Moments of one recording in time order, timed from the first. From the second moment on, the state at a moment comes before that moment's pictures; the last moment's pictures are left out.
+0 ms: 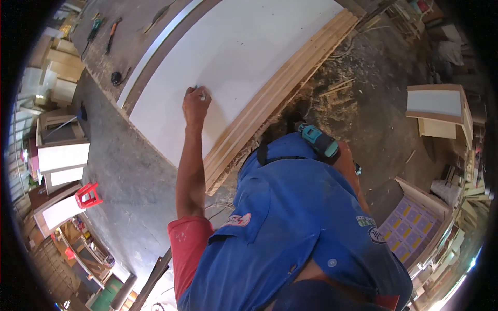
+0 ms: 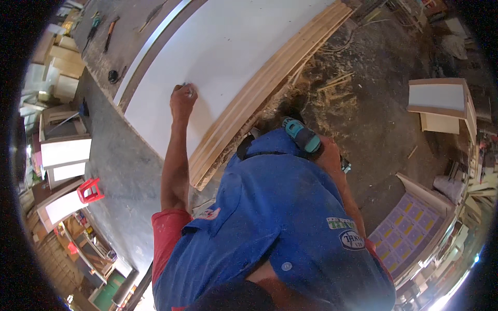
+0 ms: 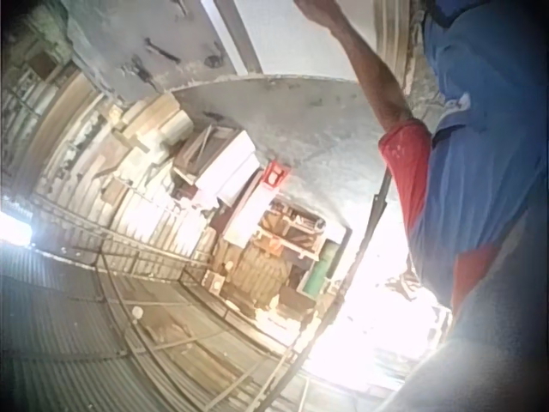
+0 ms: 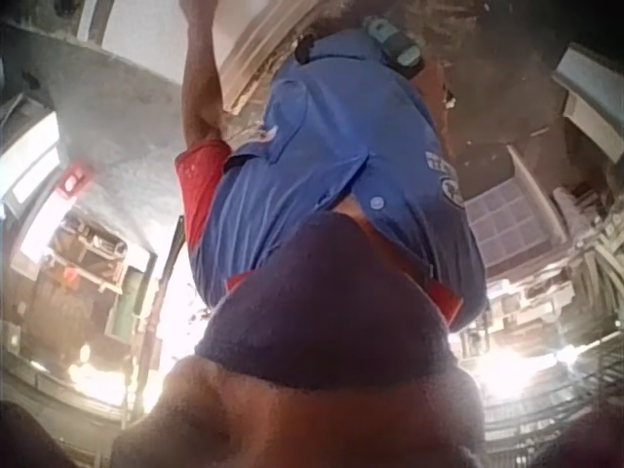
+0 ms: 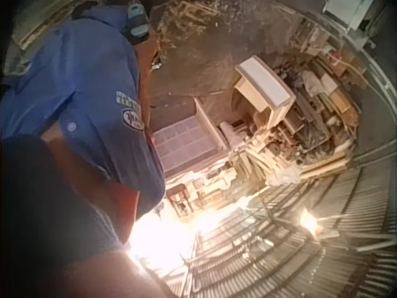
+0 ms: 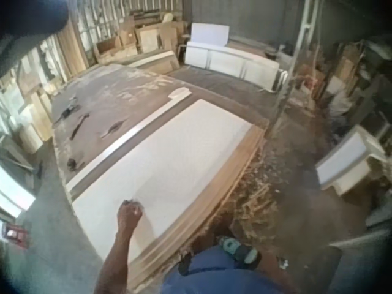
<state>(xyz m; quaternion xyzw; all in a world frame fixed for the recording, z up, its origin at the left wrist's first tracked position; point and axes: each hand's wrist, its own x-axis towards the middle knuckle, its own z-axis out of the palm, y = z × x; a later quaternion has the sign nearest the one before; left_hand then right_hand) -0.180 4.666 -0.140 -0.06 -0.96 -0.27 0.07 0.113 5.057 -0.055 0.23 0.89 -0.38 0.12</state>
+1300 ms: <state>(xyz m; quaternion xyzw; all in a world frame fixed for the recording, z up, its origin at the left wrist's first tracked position) -0.017 4.810 -0.118 0.25 -0.32 -0.86 -0.30 0.085 5.035 0.021 0.01 0.91 -0.40 0.10</state>
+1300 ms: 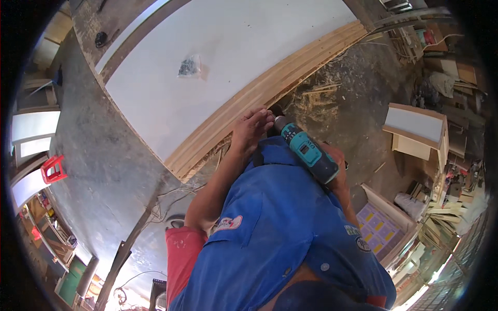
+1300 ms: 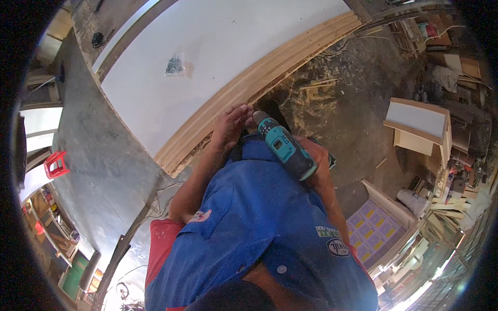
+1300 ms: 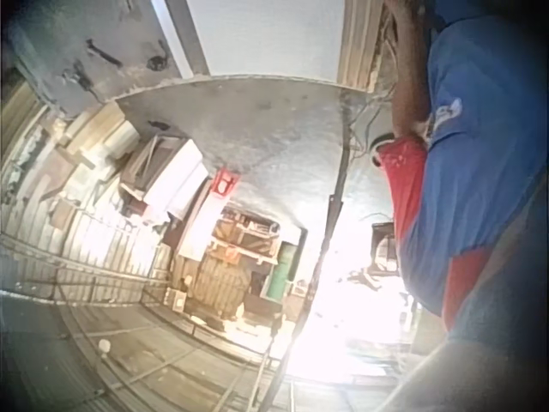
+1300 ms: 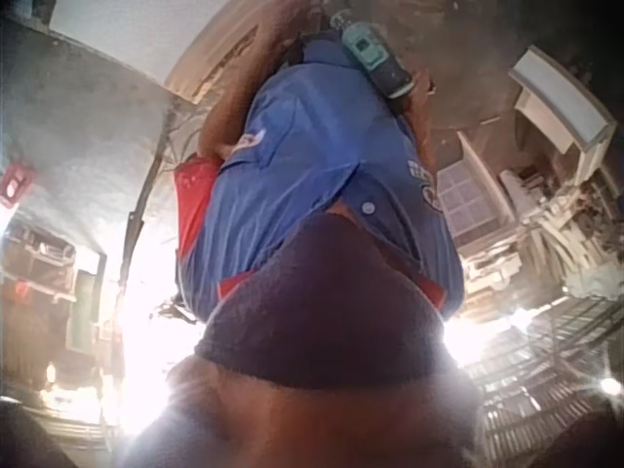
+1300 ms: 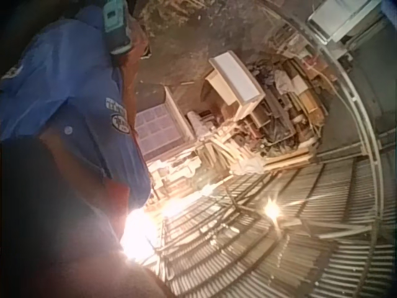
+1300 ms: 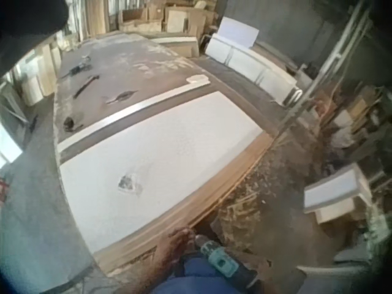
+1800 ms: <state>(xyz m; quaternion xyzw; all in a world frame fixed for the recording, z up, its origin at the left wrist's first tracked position) -0.023 4.836 -0.129 0.28 -0.26 -0.85 -0.36 0.068 5.061 0.017 -0.05 0.94 -0.32 0.13</state>
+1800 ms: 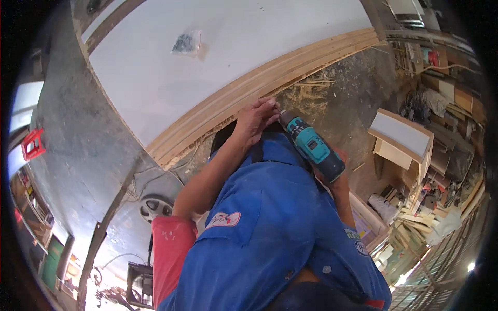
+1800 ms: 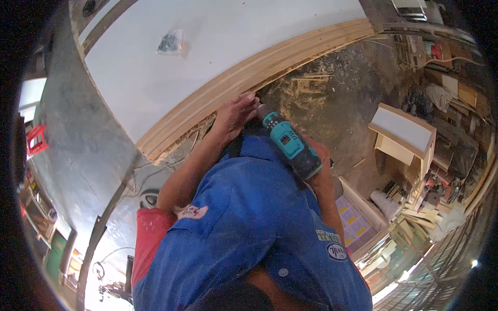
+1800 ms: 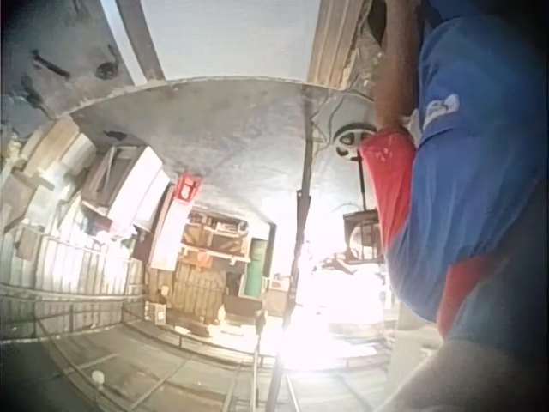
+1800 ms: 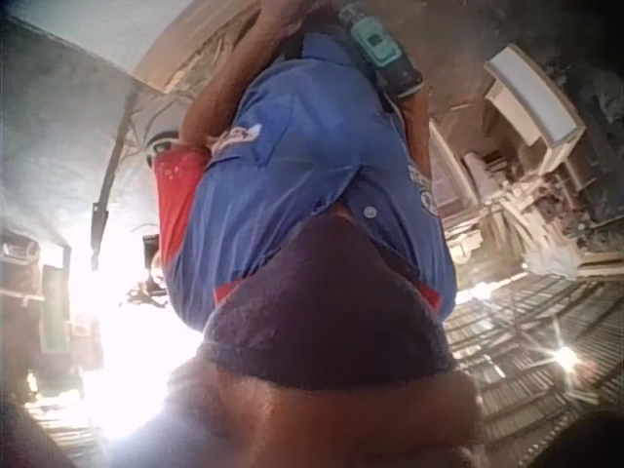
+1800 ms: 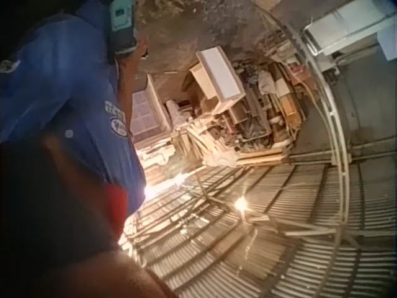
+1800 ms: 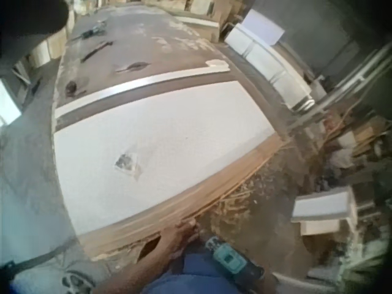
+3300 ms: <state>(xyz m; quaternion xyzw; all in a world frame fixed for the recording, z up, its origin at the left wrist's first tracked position) -0.015 4.812 -0.119 0.06 -0.82 -0.56 -0.06 -0.052 5.011 0.051 0.12 0.91 -0.27 0.28</state>
